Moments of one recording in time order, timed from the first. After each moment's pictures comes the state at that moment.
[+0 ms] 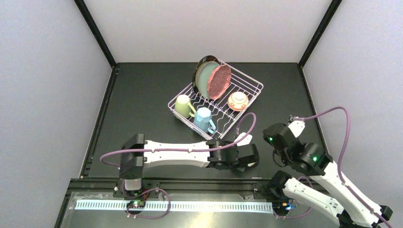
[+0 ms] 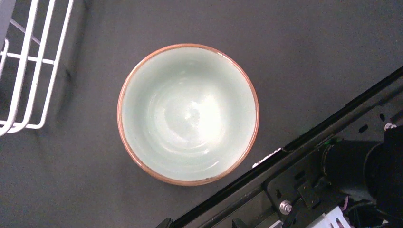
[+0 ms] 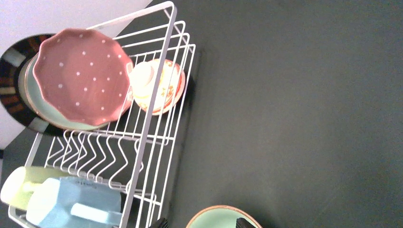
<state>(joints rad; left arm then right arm) -1.45 1.83 1.56 -0.81 -0.32 -0.92 0.81 0.62 0.91 -1.15 0.61 1.27</state>
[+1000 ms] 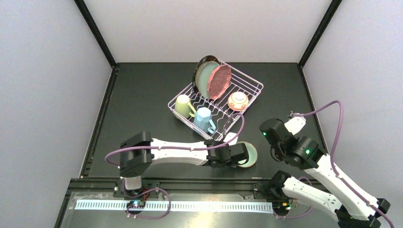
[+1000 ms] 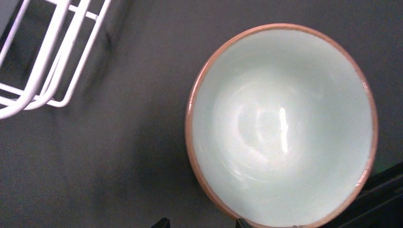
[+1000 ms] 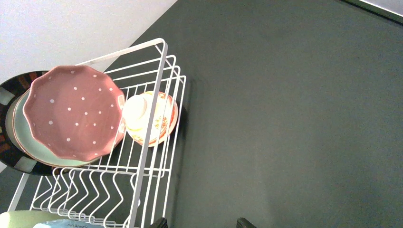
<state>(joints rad) -1.37 1.83 1.32 -0.63 -0.34 -1.05 0.81 0.73 0.95 -1.14 0.77 1.35</state>
